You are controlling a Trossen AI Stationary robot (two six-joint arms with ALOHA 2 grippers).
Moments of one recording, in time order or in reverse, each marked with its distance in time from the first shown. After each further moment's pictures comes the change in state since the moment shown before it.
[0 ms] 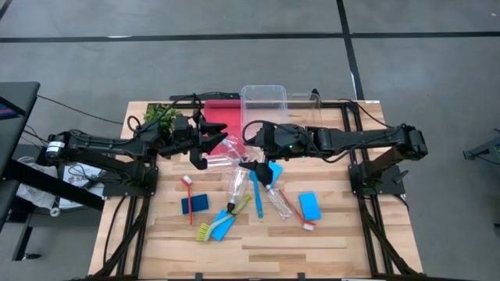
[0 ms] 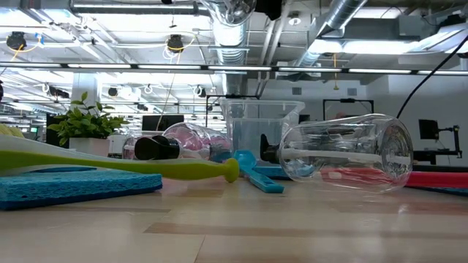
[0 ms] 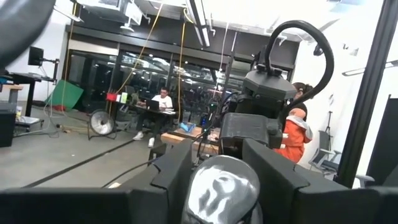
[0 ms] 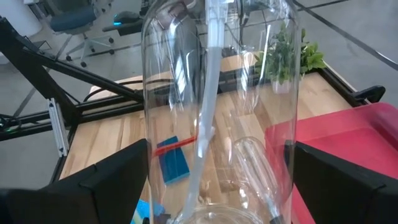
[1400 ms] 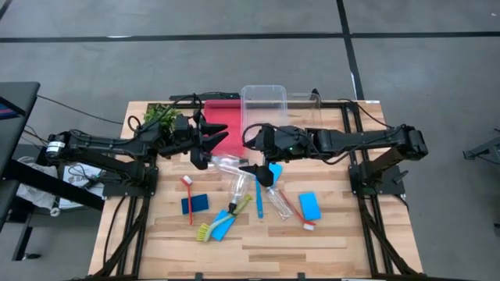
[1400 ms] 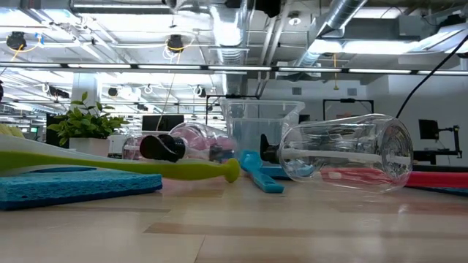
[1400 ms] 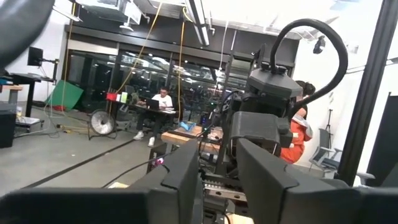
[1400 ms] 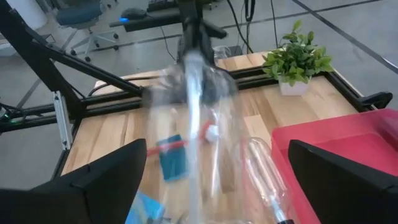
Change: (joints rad) left arm 0.001 0.001 0.000 -0.001 0.008 0.006; right arm 0.012 0.000 0.002 0.000 -0.006 -0.030
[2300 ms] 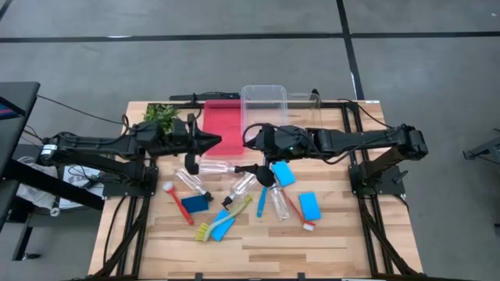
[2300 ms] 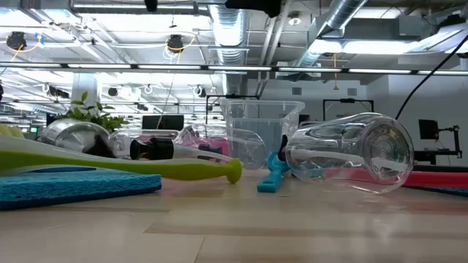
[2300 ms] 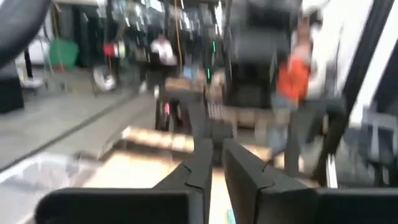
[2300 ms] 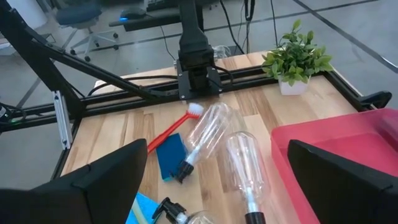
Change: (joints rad) left arm -0.015 -0.144 0.000 -0.423 0.034 0.065; right arm 0.000 -0.001 -0.001 -0.005 0.002 0.000
